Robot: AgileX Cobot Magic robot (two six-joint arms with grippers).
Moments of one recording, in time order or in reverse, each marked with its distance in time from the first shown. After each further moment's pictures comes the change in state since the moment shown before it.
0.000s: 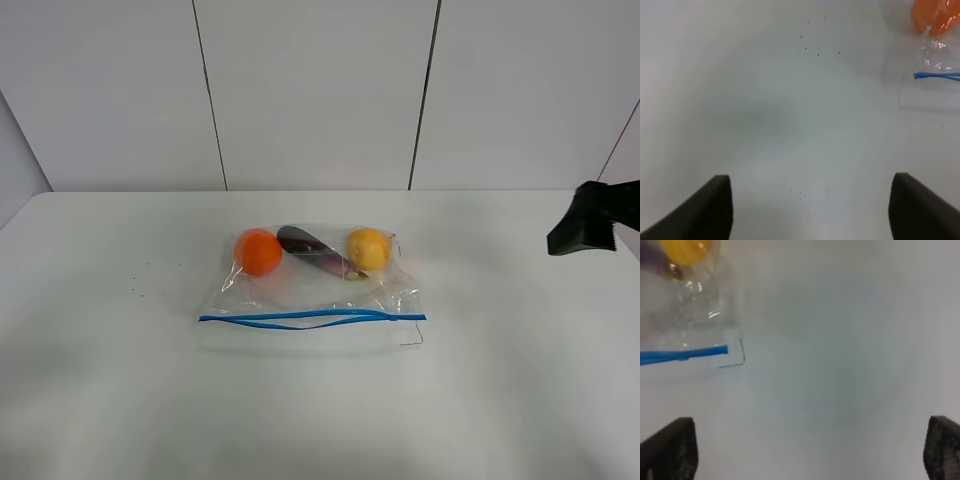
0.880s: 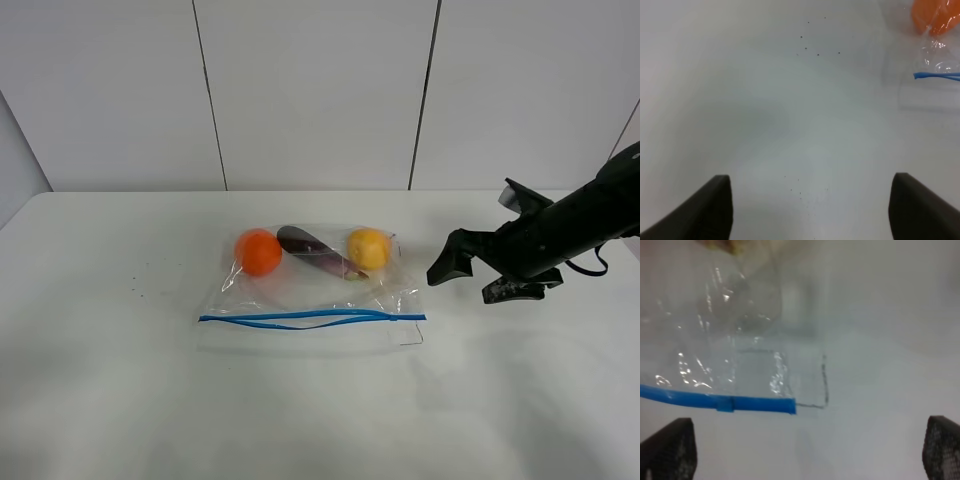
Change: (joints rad) left arm 0.000 0.000 0.000 0.000 0.000 0.000; right arm 0.000 0.565 -0.011 0.610 -0.215 -0.565
